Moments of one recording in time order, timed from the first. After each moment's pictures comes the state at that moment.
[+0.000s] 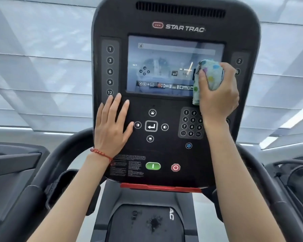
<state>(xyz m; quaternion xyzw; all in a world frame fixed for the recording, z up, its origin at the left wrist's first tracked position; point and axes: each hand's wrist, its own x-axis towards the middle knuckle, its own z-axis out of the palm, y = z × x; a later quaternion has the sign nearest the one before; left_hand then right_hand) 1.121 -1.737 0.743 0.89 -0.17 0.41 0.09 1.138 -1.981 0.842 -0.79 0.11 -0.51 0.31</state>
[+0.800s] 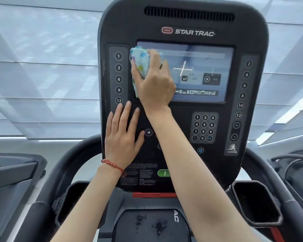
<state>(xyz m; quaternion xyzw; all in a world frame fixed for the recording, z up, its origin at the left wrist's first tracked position) 1.123 -1.736 0.742 0.88 -0.19 0.43 0.10 1.194 -1.830 0.852 -0.78 0.02 -0.59 0.21</state>
